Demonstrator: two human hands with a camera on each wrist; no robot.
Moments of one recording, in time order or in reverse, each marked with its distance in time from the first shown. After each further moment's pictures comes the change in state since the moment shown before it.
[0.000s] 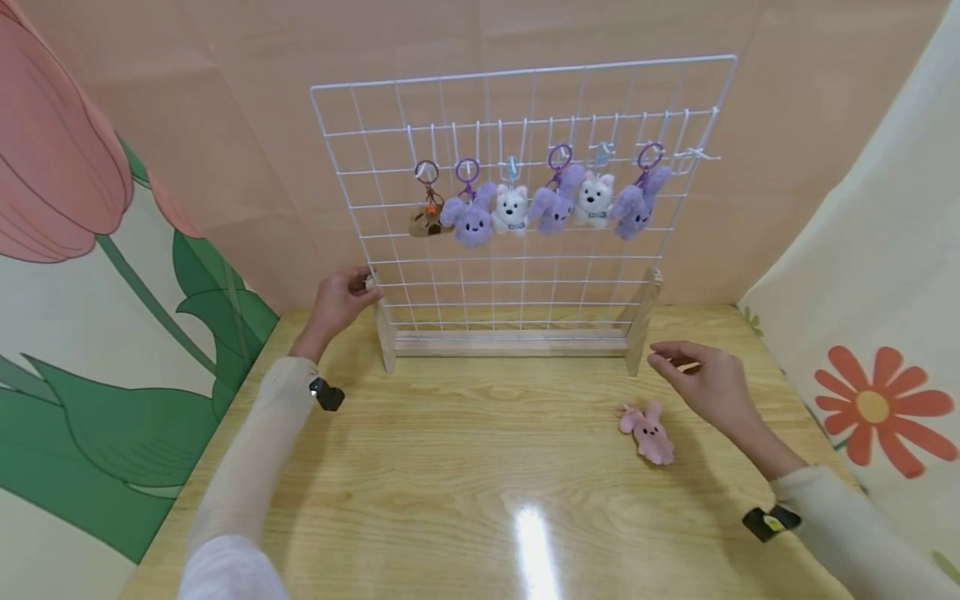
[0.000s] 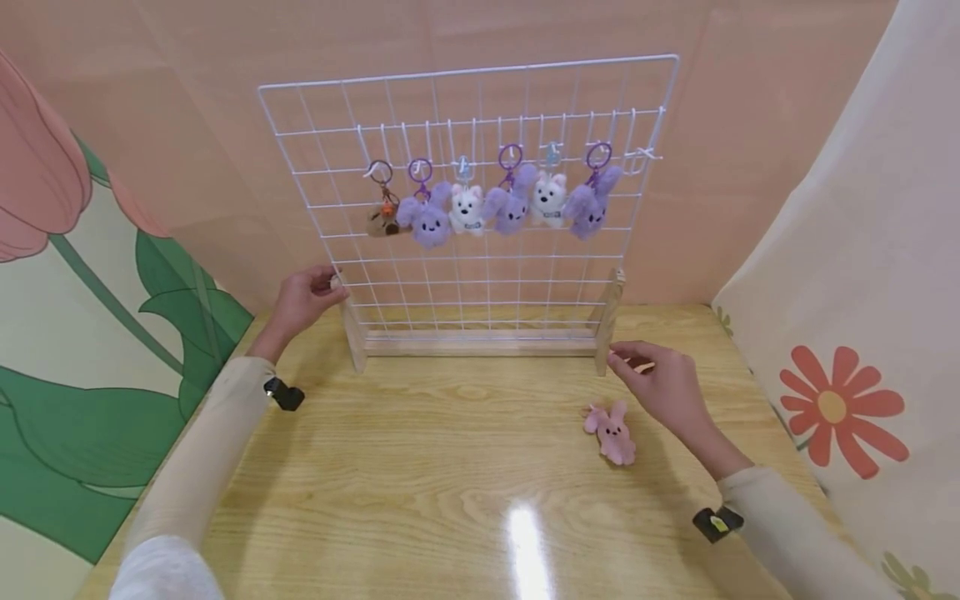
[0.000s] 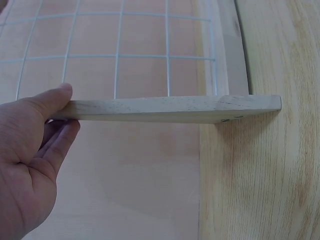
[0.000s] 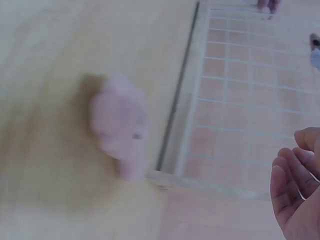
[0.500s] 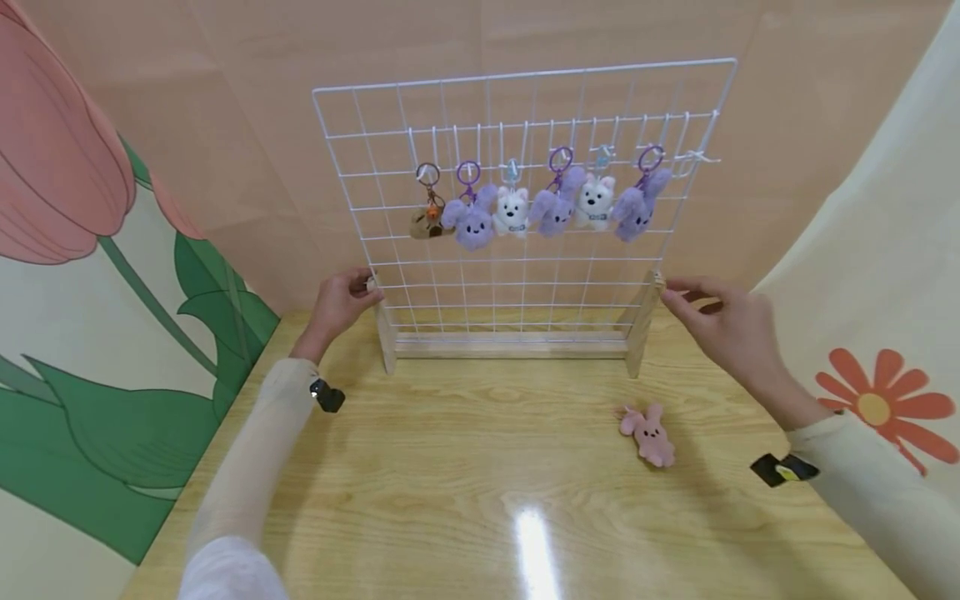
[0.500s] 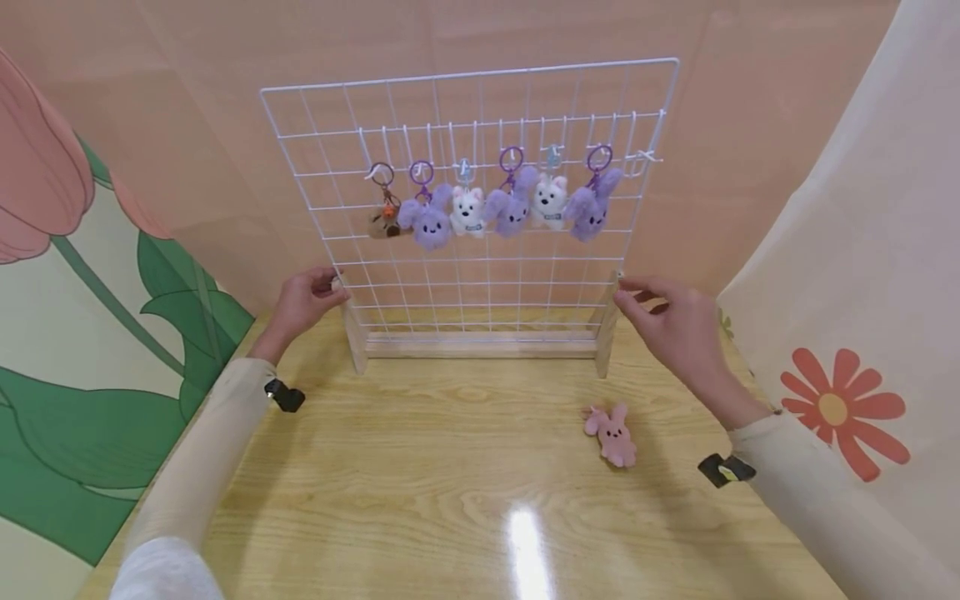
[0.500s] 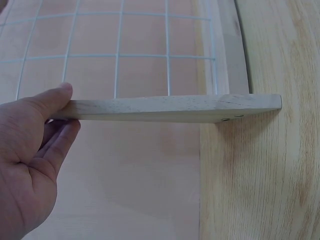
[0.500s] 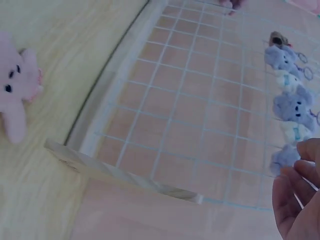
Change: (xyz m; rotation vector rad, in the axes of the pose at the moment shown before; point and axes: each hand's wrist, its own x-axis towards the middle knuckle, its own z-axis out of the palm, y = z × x) left_hand 0.000 0.001 -0.001 0.013 0.003 0.003; right_hand 0.064 -0.050 -0.047 0.012 0.156 -0.051
